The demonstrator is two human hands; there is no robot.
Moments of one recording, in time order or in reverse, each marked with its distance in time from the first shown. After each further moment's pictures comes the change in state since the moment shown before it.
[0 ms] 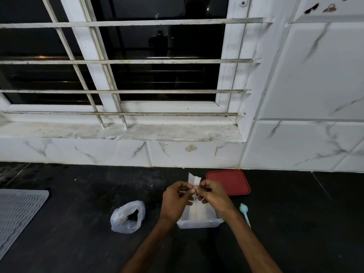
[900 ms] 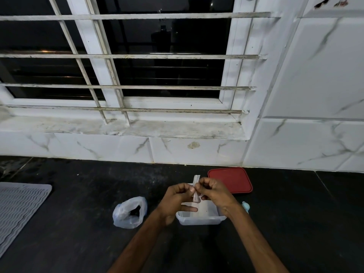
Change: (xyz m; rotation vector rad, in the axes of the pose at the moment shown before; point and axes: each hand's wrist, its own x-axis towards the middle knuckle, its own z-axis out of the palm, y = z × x) left_hand -0.004 0.002 -0.017 -0.313 -0.299 -0.303; right_hand -0.004 -0.007 -0.002 0.133 -0.171 -0.005
